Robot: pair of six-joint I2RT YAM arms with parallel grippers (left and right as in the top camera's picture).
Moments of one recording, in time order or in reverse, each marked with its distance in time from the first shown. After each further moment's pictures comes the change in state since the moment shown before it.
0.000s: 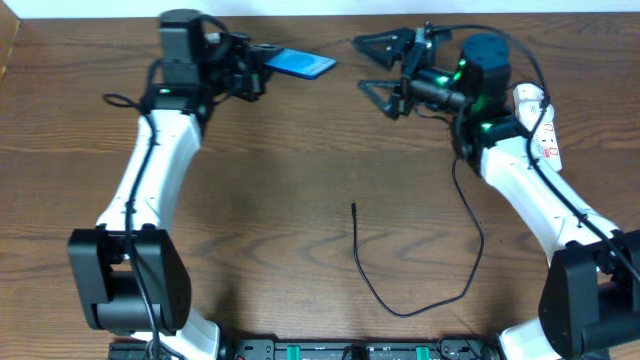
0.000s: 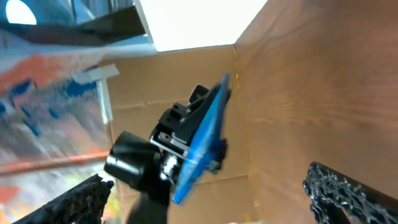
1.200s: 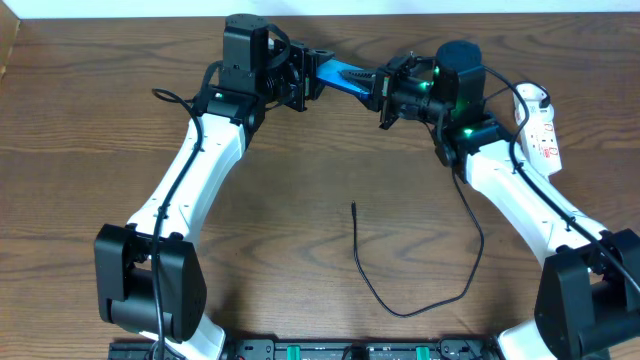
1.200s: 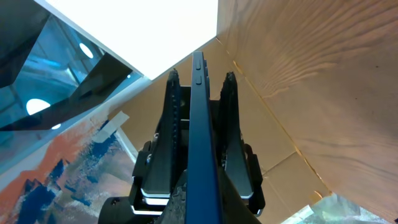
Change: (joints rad) left arm -0.228 0.000 0.000 0.004 -0.165 -0.033; right arm 0.093 0.000 -0.001 -0.101 0.128 0.445
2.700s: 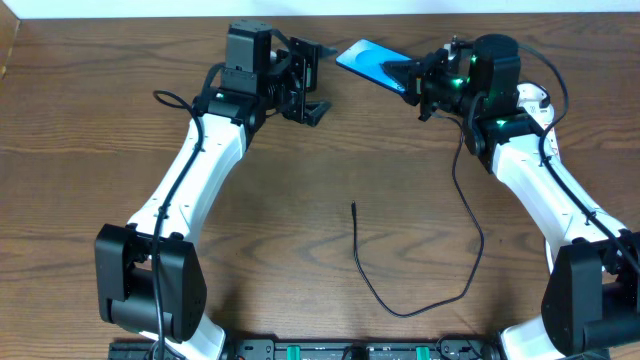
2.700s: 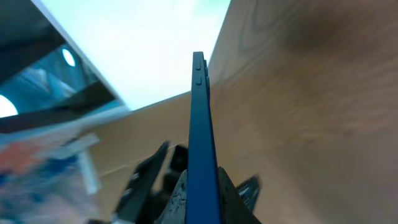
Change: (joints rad) left arm -0.002 0.000 0.000 -0.093 0.017 -0.001; right arm -0.145 0.000 0.000 -0.106 0.019 -0.373
